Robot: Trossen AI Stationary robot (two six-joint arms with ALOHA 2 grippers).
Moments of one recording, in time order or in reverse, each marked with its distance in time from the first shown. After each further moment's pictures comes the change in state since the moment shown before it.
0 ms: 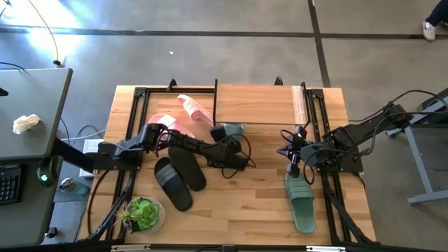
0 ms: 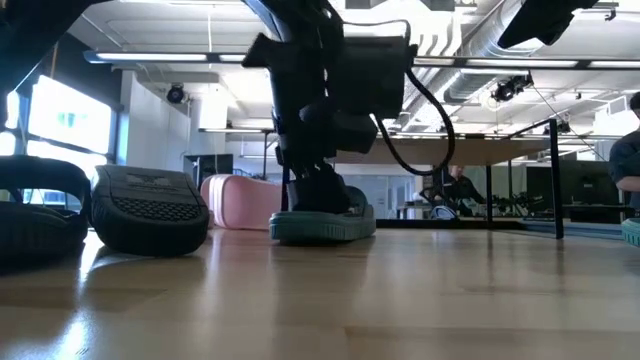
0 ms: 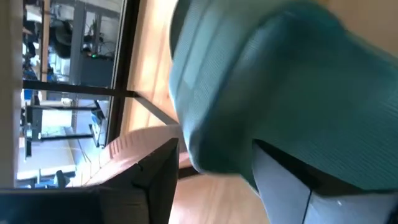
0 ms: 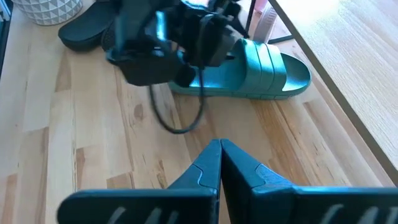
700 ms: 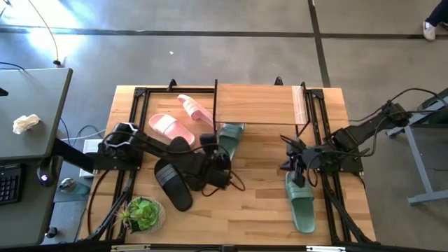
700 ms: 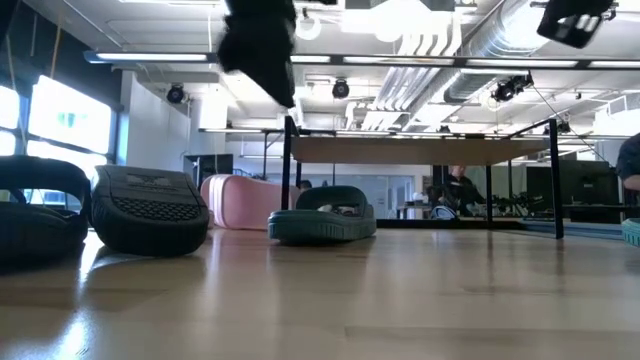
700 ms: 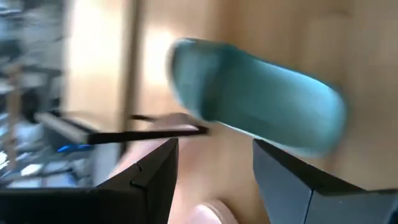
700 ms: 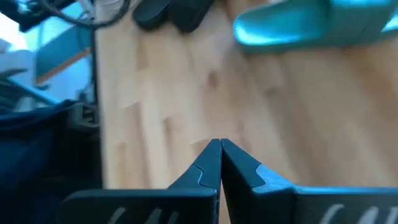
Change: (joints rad) left arm -0.212 -0.322 -0.028 -0.145 0.150 0.123; right arm 0.058 0.000 0.000 0.044 -0.289 0.260
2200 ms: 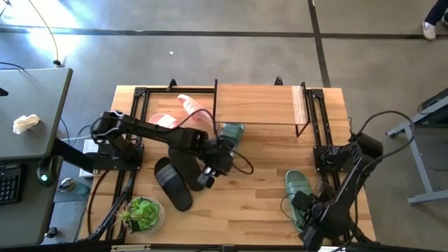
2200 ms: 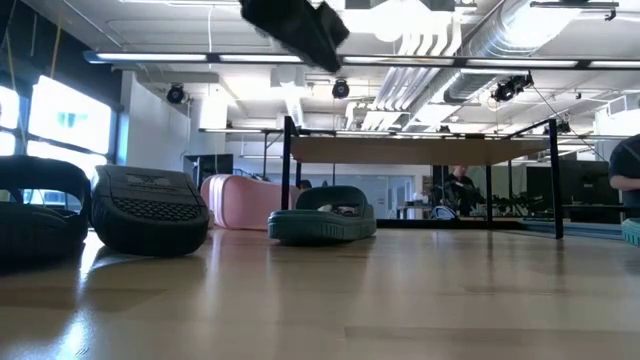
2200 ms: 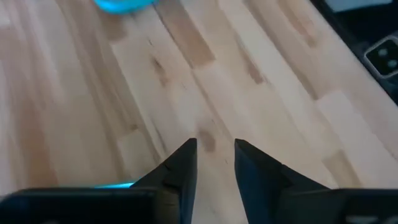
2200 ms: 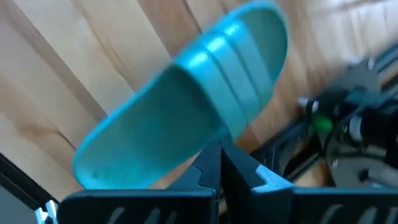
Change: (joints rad) left arm 0.187 -0.200 -0.202 0.517 0.951 0.524; right arm 0.504 0.816 0.545 -0.787 -0.126 0.732
